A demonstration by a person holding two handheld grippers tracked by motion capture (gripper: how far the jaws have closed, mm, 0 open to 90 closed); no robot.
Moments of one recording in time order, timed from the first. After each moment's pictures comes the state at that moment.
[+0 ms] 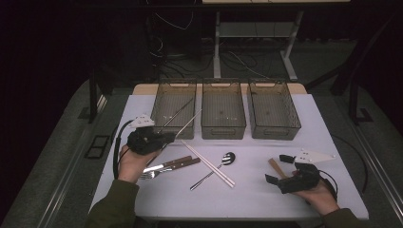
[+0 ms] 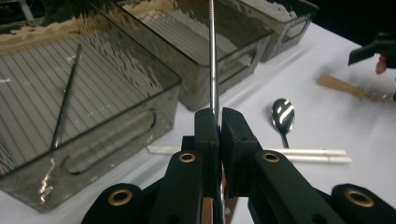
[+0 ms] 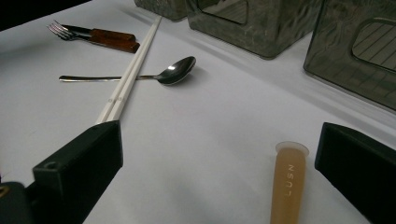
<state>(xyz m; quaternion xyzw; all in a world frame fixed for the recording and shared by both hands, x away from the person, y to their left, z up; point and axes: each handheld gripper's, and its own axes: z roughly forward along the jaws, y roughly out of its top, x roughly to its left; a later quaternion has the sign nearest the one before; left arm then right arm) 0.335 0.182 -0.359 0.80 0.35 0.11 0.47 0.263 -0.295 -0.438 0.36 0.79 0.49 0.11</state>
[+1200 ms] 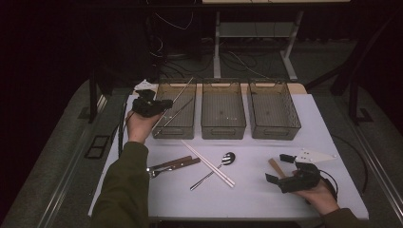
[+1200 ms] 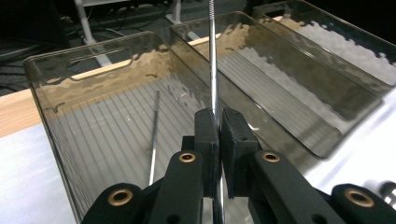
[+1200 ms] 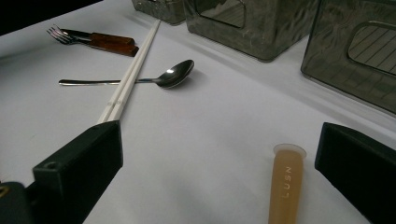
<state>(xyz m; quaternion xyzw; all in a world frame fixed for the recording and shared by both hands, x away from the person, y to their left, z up) 0.443 0.184 -0.345 0.77 0.41 0.16 0.46 0.264 -0.296 -0.438 0.36 0.79 0.49 0.11</state>
